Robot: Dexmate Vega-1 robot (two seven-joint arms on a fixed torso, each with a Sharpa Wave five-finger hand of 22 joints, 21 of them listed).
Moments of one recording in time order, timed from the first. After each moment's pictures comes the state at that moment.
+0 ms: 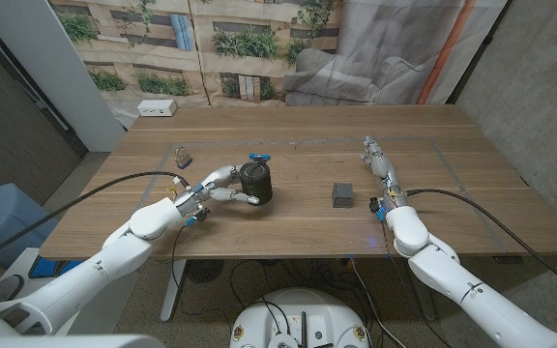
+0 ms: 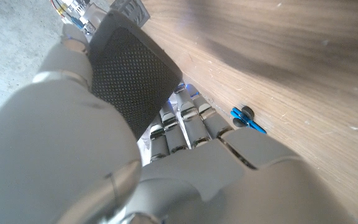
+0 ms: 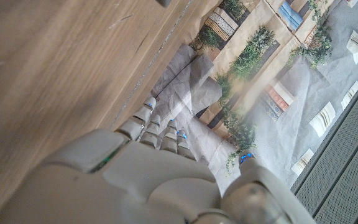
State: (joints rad) left arm 0.91 0.76 0.51 -1.31 -0.36 -0.69 -0.35; left_hand 1.00 -0.12 0.35 -0.17 0.19 0.50 0.01 0.57 0.19 0.69 -0.07 0.37 0.30 0.73 -0.02 0.37 0.20 0.45 -0.05 0.21 0.17; right arm -1.08 -0.55 -0.43 -1.57 0.19 0.30 -0.39; right_hand 0.03 0.07 0.31 0.11 0.26 -0.02 0.02 0.18 0.17 0.06 0.01 0.19 0.19 0.00 0.02 0.20 0.28 0.21 0.02 0.22 0.16
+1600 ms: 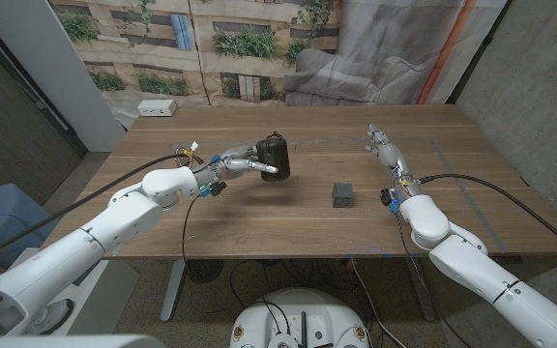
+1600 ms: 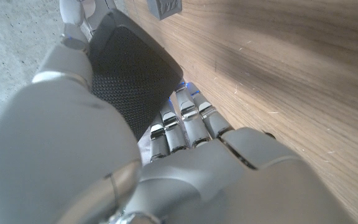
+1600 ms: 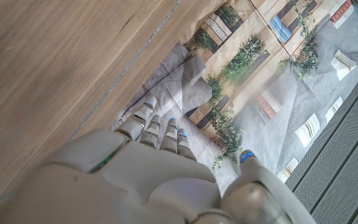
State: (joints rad) left arm 0.88 0.85 0.47 -1.77 -0.62 0.03 -0.31; left_hand 1.00 -0.12 0.36 -0.17 0.19 0.51 0.01 0.57 0.19 0.70 -0.06 0.34 0.29 0.75 -0.01 0.32 0.19 0.48 -0.04 0.21 0.17; right arm -1.16 -0.68 -0.35 -1.82 0.21 0.14 -0.36; right_hand 0.05 0.05 0.30 0.09 0.26 0.00 0.01 0.19 0.17 0.07 0.01 0.19 0.19 0.00 0.02 0.20 0.26 0.23 0.02 0.21 0.16
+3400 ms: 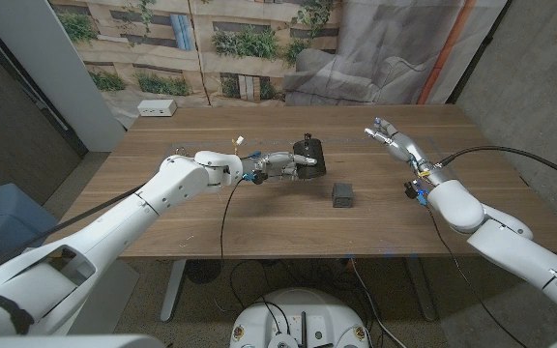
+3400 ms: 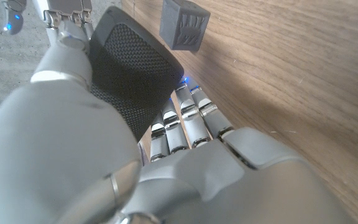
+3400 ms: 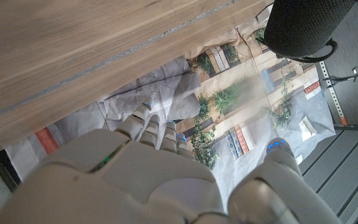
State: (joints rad) left arm 0.62 0.65 0.62 -1.75 -0.83 0.60 -0.18; left_hand 1.00 -0.12 0.37 -0.18 0.19 0.52 0.03 0.57 0.18 0.73 -0.03 0.34 0.29 0.79 0.00 0.29 0.20 0.55 -0.05 0.23 0.17; right arm -1.18 -0.91 -0.26 -1.91 0.08 0.07 -0.22; right_hand 0.20 -0.09 0.29 -0.09 0.25 -0.09 0.02 0.18 0.17 0.01 0.02 0.18 0.19 -0.02 0.06 0.20 0.22 0.22 0.06 0.18 0.17
